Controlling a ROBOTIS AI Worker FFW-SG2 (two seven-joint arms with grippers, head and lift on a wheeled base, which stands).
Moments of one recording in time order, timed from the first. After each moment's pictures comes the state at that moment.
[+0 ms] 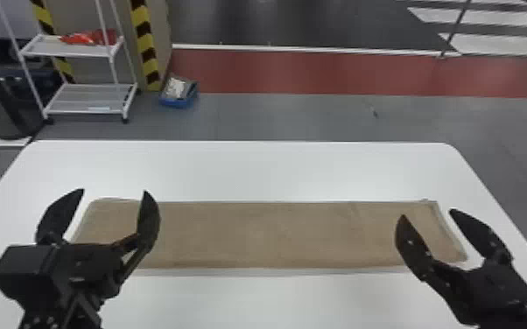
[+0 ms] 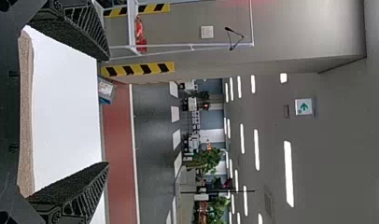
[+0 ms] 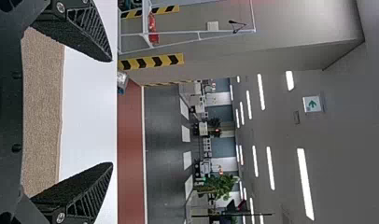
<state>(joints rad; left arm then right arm) 0.52 0.29 -0.15 -2.16 0.08 0.01 0.31 0.64 -0.05 -0.23 -2.18 -0.26 0.01 0.35</state>
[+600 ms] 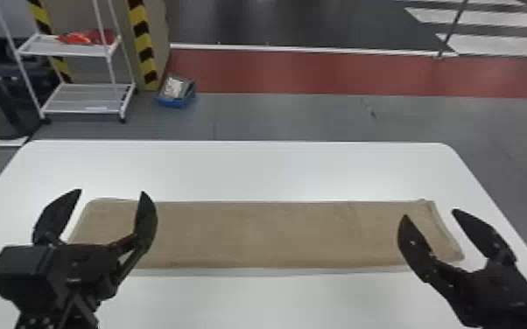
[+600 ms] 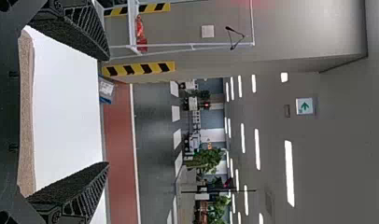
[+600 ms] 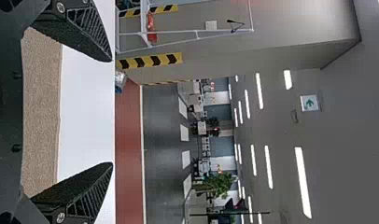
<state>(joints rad) 0.53 0.30 -0.15 -2.16 0.09 0.01 0.30 0.66 -0.05 -0.24 -2.20 -0.27 0.00 0.35</state>
